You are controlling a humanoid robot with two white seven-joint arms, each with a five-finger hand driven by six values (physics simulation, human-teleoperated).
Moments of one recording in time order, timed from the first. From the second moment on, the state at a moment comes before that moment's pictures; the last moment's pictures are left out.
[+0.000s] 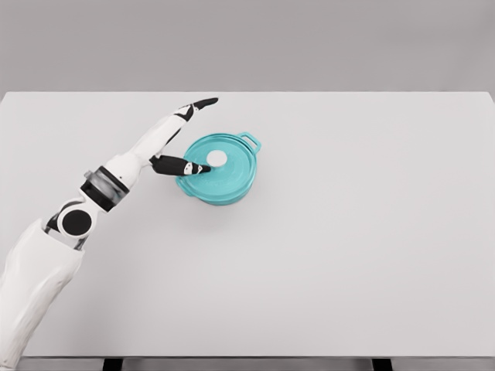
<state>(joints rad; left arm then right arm) -0.40 0.36 -0.43 -1.32 -0.16 -0.44 -0.17 -0.03 0.00 0.10 0.13 0.06 -0.28 0.38</state>
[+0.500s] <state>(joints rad) -0.40 0.41 -0.43 -1.33 -0.10 -0.45 -0.16 -0.03 0.00 0.10 0.13 0.06 -0.28 0.38</state>
